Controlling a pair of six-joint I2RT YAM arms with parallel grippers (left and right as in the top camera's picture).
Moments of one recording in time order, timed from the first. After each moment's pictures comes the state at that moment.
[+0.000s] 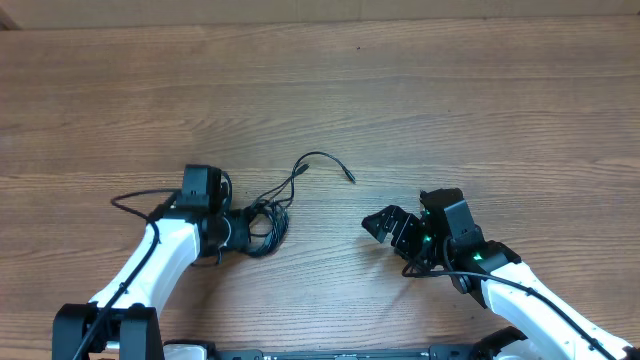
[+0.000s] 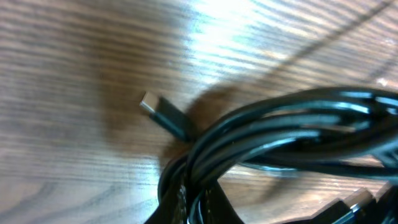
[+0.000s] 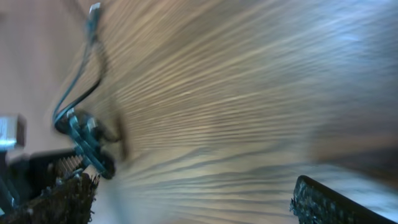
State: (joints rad) left arm -0.08 1.45 0.69 -0.62 0.15 -0.31; right arm 0.42 1.21 0.44 -0.16 -0.41 1.01
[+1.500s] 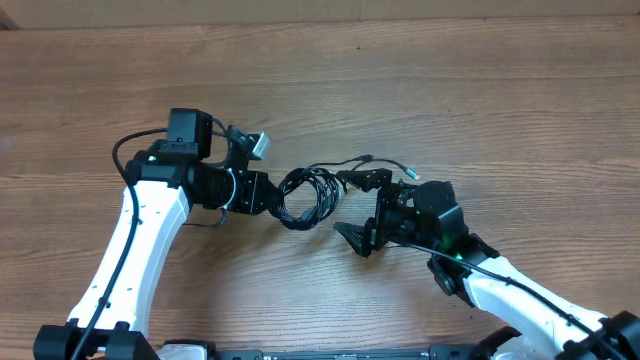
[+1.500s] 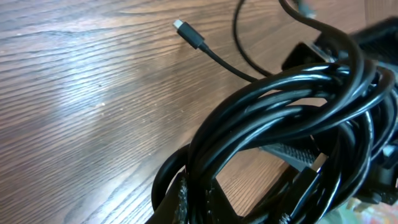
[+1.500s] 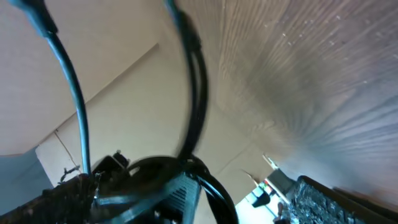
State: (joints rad) left arm -0.10 1.46 1.11 -0.97 0.70 0.09; right arm 0.53 1.32 0.44 0.49 -0.51 2.04
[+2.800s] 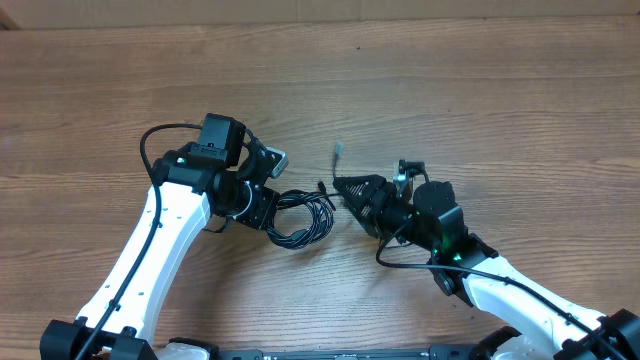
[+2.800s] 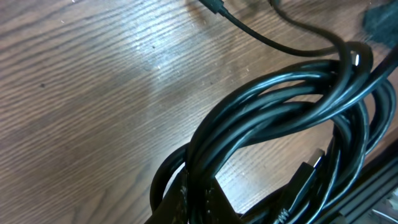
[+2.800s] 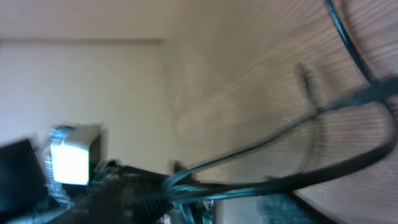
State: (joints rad) left arm -0.23 1.46 1.11 -1.04 0.34 0.18; right arm 0.53 1.32 0.44 0.50 -0.43 1.40
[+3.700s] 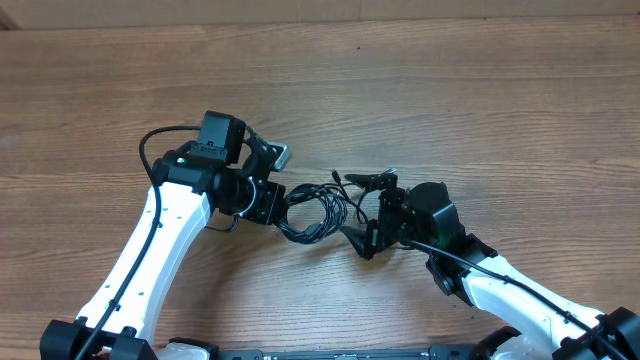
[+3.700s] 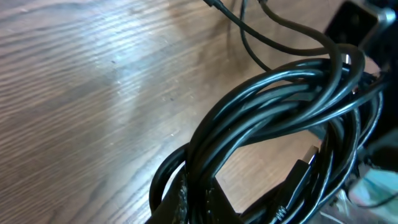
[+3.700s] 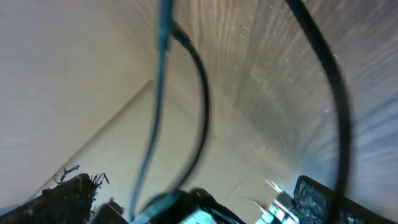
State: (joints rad) left arm -0.23 1.46 1.11 -1.00 0.49 0.09; right arm 0.53 1.33 0.44 0.39 -0.42 2.09
